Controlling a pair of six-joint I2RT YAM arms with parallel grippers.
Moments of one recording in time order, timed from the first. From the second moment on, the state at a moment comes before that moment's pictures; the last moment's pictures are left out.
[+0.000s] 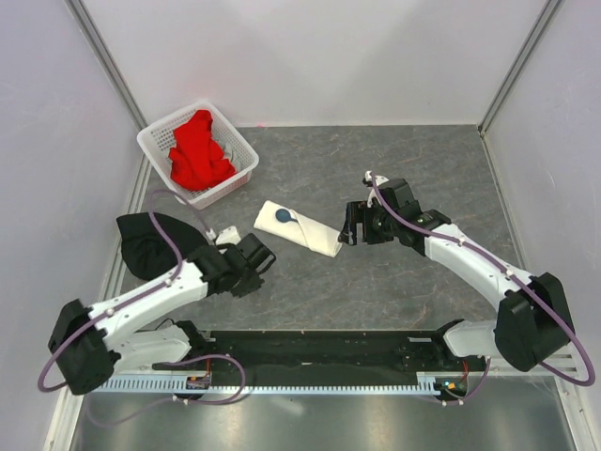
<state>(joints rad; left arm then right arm) -0.84 1.13 0.72 -0.92 -0.34 -1.28 0.49 1.32 0.91 -0.39 -0.21 0.40</state>
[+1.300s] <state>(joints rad) -0.77 1.00 0.83 -0.19 0.29 -0.81 0.50 1.15 0.85 0.07 -0.39 1.13</state>
